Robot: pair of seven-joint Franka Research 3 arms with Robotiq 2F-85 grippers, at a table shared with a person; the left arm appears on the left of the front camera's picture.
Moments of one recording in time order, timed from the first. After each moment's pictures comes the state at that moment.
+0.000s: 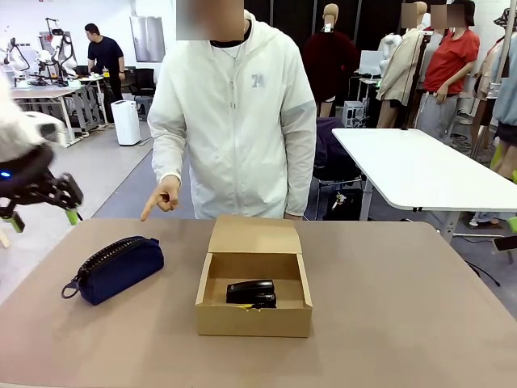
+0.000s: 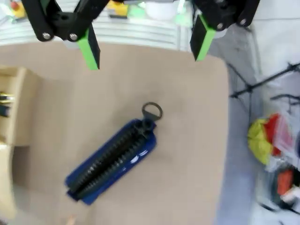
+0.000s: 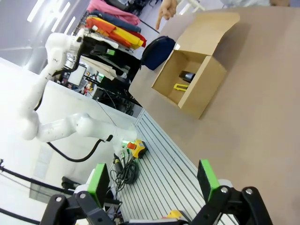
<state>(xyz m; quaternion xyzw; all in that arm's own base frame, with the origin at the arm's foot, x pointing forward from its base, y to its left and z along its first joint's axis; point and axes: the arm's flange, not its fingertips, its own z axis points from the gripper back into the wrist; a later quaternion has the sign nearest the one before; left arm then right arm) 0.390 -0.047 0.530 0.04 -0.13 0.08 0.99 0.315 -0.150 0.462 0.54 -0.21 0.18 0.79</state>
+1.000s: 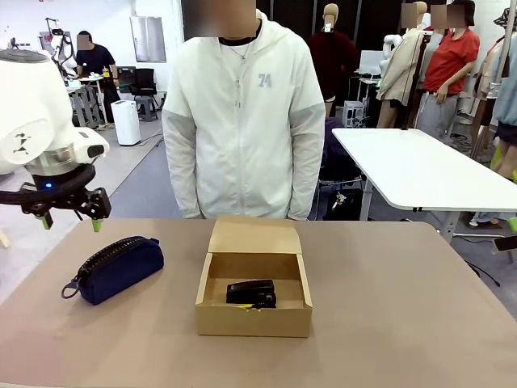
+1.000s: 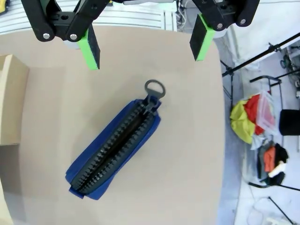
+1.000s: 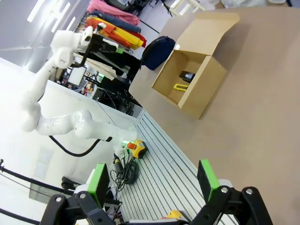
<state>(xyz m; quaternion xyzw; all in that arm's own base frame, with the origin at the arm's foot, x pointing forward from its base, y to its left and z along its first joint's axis) 0.422 -0.071 0.503 0.07 -0.13 0.03 0.99 0.315 -0.150 0.462 0.54 -0.21 0.18 0.79</state>
